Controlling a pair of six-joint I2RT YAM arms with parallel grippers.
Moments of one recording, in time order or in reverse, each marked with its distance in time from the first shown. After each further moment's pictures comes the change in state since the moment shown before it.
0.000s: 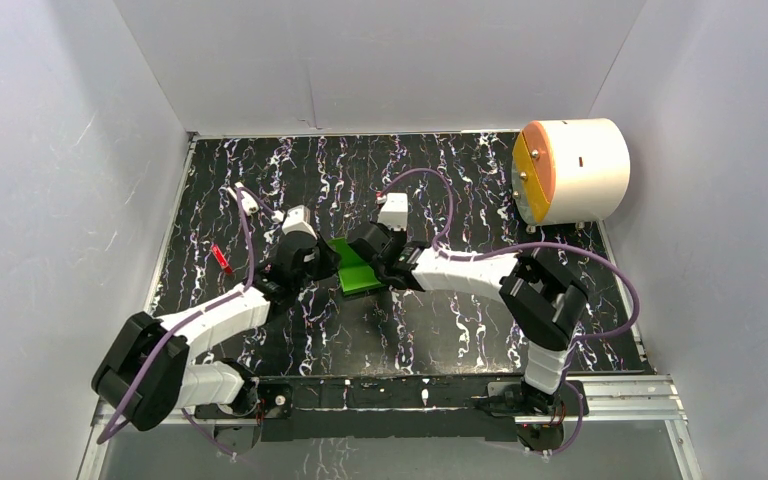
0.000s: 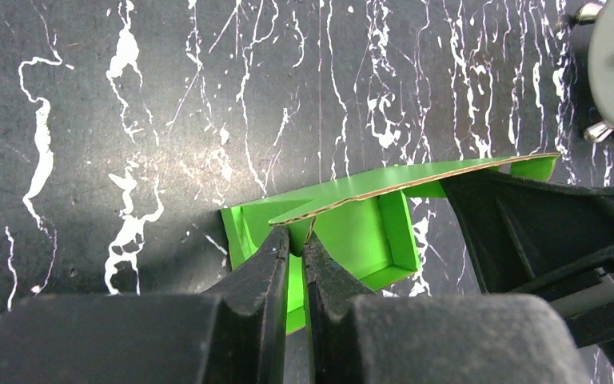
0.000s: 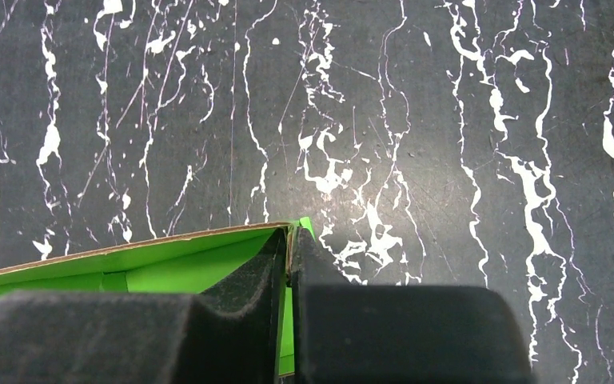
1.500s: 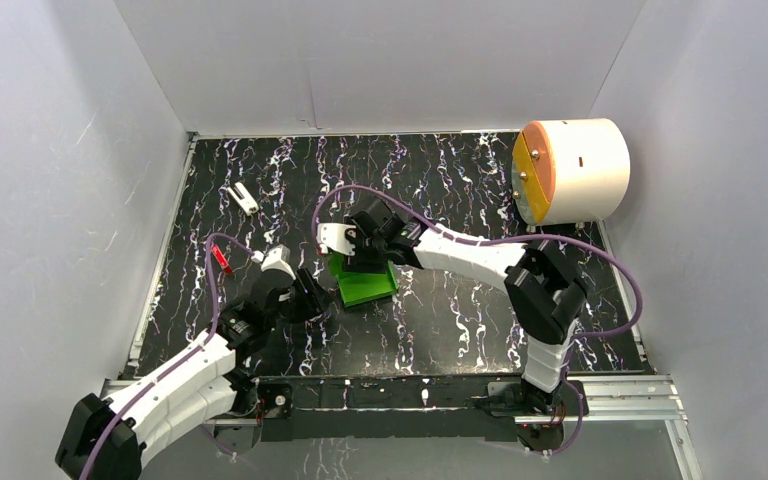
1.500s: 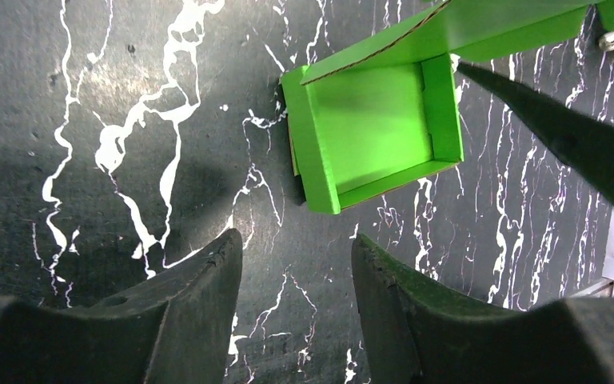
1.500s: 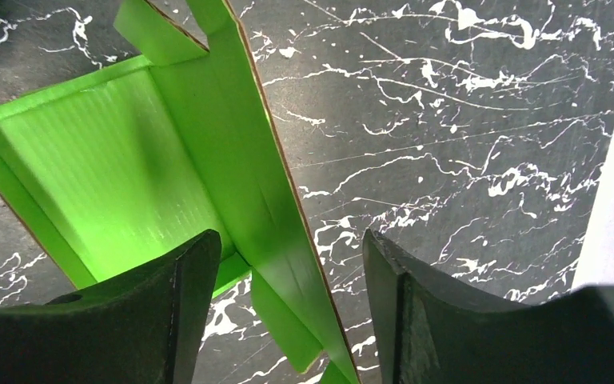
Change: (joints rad) left arm -0.023 -0.478 -0.204 -0.388 0.087 -0.116; right arm -0.076 0.002 0.153 -0.154 -0.750 -1.464
